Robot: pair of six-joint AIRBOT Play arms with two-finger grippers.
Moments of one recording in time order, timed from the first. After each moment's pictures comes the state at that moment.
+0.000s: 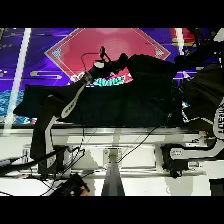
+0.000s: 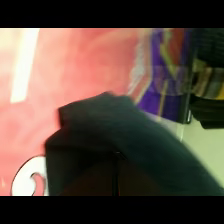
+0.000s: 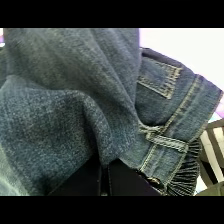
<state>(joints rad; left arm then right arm) -0.52 -2.12 1.74 0.01 -0.37 -1.19 -0.16 -1.51 1.60 -1.30 1.54 1.26</state>
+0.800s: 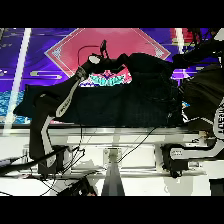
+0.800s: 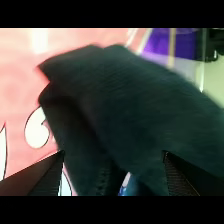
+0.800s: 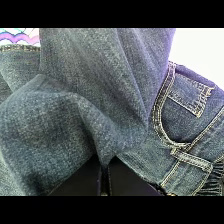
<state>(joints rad) -0.49 -2.11 1.73 0.25 -0.61 -1.34 -0.16 -1.51 1.60 -1.21 1.53 1.21</state>
